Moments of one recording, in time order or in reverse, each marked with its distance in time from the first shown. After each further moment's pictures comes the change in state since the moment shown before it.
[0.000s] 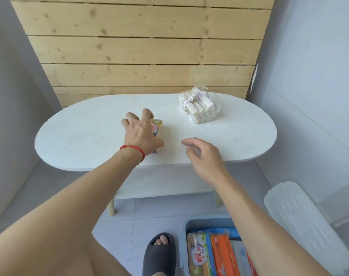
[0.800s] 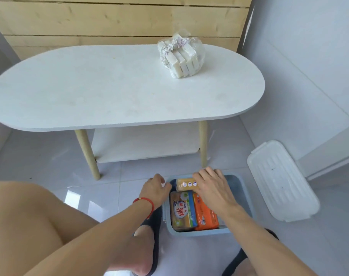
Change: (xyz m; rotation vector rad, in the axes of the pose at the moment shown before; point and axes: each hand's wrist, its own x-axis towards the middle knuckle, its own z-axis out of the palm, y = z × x) left_hand -0.189 -0.046 0.183 -0.113 -0.631 -0.321; right_hand -0.149 0.169 0.023 -0.882 -0.301 -0.174
